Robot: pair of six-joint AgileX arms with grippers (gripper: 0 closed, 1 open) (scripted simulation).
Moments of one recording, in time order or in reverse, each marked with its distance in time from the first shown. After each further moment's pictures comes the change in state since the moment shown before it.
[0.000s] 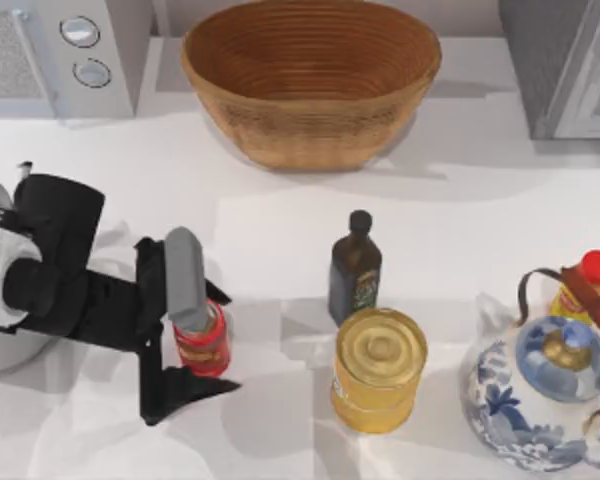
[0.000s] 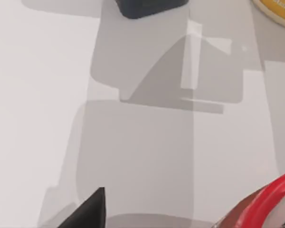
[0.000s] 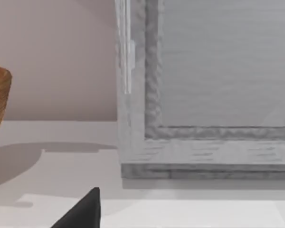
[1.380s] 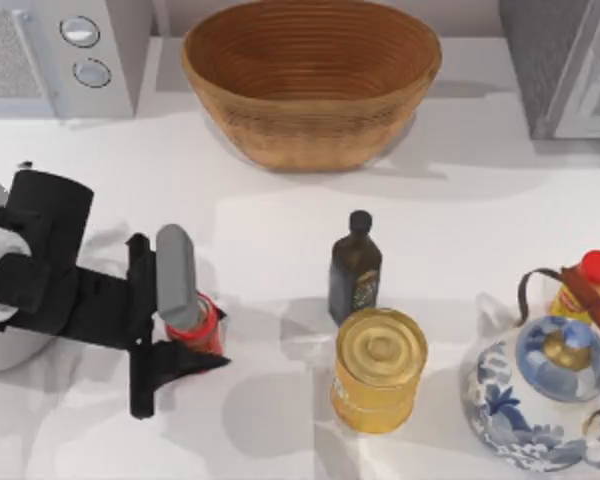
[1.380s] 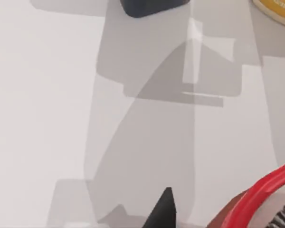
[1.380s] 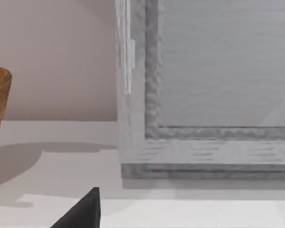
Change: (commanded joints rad) left arm 0.031 -0.030 0.002 -0.036 0.011 0.033; right arm 0.000 0.000 0.000 0.000 0.000 0.000
